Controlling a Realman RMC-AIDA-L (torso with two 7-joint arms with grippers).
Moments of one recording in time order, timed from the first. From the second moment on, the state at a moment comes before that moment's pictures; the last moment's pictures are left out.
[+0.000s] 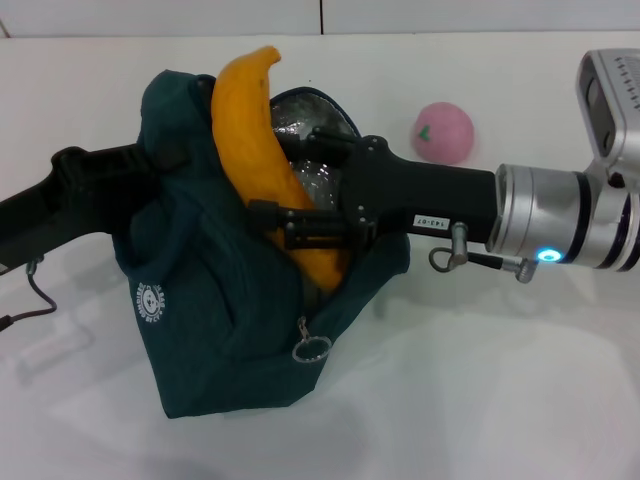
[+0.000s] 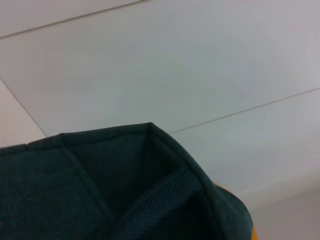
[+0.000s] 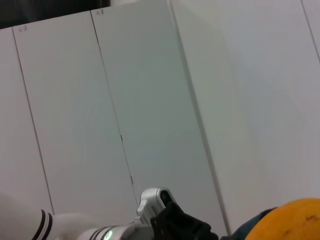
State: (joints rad) left arm -0.40 -2.00 0.58 0.41 1.66 1.80 -2.17; right arm 0.67 2.03 -1.91 -0.49 -0.63 -1.31 1.09
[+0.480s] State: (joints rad) left arm -0.39 -2.00 0.58 0.41 1.66 1.81 -2.17; right arm 0.57 2.02 -1.79 -0.56 -0.64 -1.38 0.99
